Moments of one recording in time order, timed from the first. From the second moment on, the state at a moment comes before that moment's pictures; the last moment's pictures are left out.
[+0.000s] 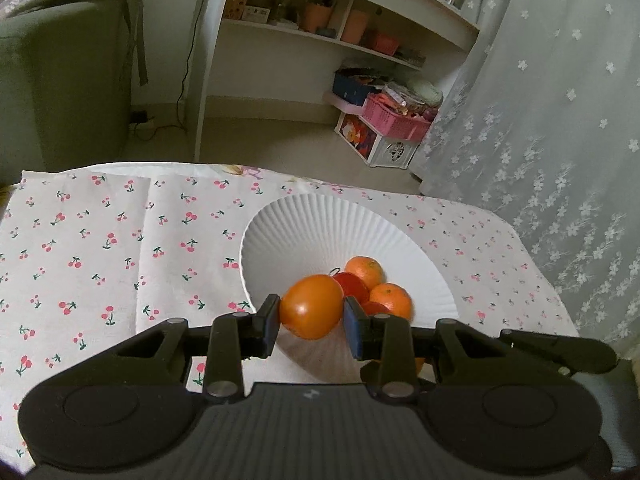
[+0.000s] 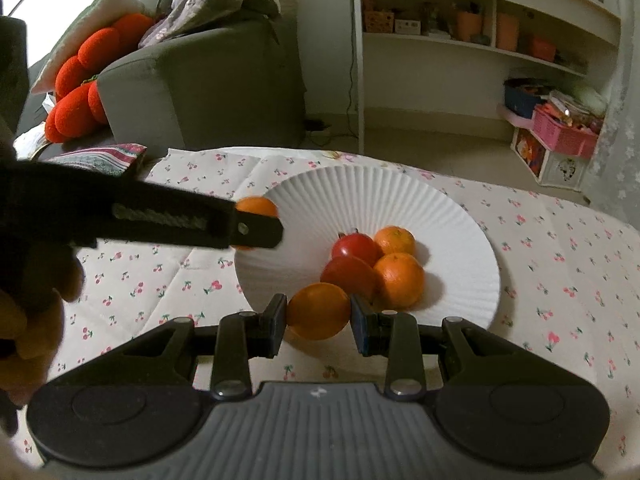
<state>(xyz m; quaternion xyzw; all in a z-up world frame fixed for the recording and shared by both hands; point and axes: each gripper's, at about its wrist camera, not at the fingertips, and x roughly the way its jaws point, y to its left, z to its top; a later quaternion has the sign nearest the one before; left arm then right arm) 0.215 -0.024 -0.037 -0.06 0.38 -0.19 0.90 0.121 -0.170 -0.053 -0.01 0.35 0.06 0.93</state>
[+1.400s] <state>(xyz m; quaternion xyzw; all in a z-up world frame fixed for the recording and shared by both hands) 0.179 -0.016 -0.008 -0.05 0.35 -0.20 0.92 0.100 -0.203 -0.020 0.04 0.34 0.02 0.94</state>
